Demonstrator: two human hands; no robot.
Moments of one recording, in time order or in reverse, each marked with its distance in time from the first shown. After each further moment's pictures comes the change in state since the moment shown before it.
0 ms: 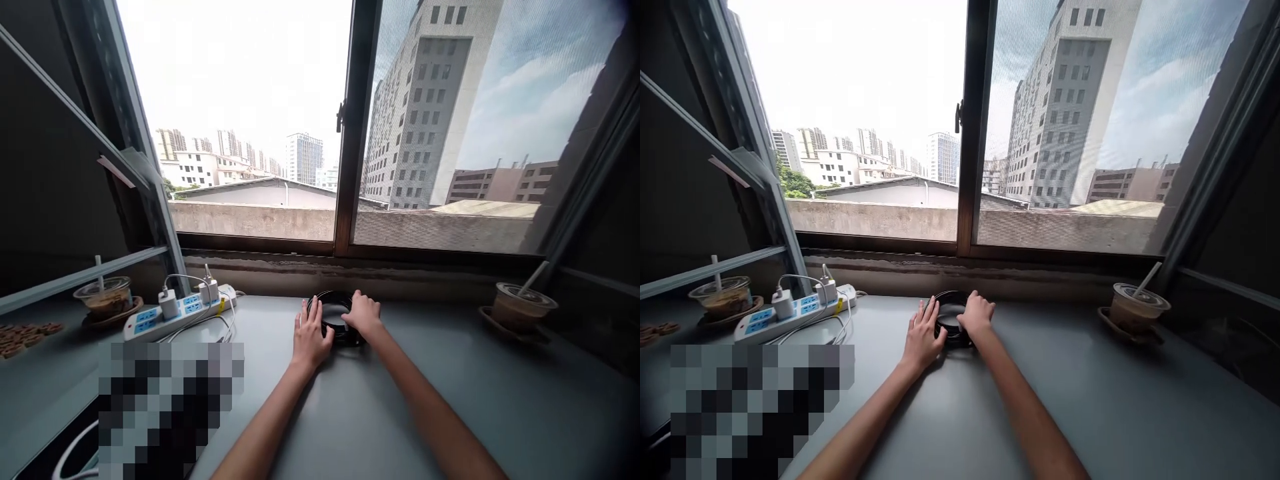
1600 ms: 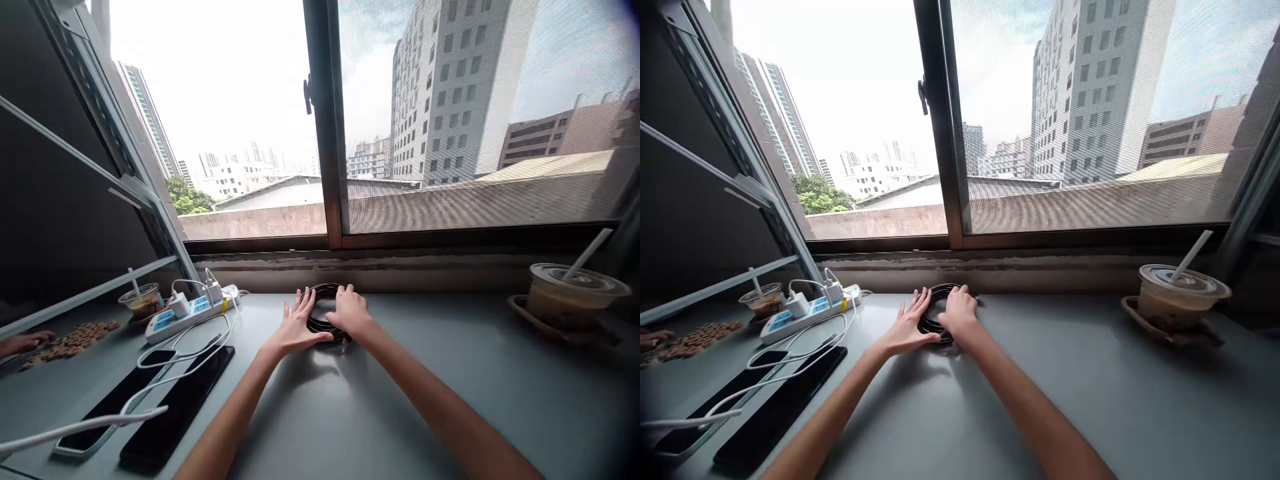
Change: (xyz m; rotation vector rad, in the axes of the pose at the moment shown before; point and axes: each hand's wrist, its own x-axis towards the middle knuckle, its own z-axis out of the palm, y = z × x) left_hand 0.021 0.000 -0.029 -0.036 -0.351 0.034; right_hand -0.007 0.018 -0.013 0.130 -0.099 -0.280
